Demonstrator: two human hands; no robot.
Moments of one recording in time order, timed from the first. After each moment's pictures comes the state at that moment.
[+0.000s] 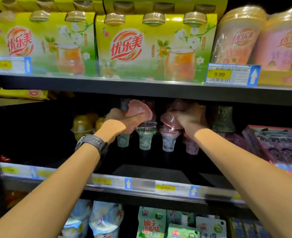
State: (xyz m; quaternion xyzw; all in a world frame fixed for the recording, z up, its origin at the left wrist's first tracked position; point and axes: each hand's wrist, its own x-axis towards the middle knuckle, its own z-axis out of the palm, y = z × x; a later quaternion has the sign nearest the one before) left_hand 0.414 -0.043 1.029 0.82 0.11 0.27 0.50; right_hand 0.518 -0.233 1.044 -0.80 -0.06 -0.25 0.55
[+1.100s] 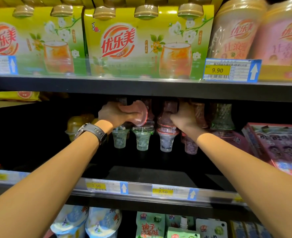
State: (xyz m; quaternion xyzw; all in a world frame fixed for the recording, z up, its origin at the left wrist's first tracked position) left_hand 0.452 -0.021 1.041 0.91 0.12 0.29 0.27; right_hand 0.547 -0.234 1.034 -0.85 -0.19 -0.29 0.40
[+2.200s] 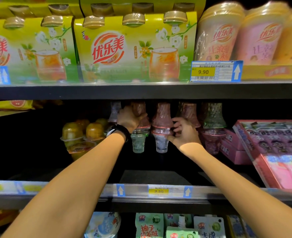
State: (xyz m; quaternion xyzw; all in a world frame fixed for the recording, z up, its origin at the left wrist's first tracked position) left_hand 0.523 -0.060 1.025 0.89 0.12 0.36 0.24; right_hand 0.526 -0.263 0.974 -0.81 -0.21 -0.27 0.47
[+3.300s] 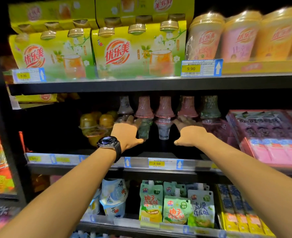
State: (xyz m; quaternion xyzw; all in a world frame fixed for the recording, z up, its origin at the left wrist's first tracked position) left_hand 0.400 -0.072 0.976 0.95 0.06 0.26 -0.18; right_hand 0.450 -0.304 0.997 -0.95 -0.25 -0.16 -0.02
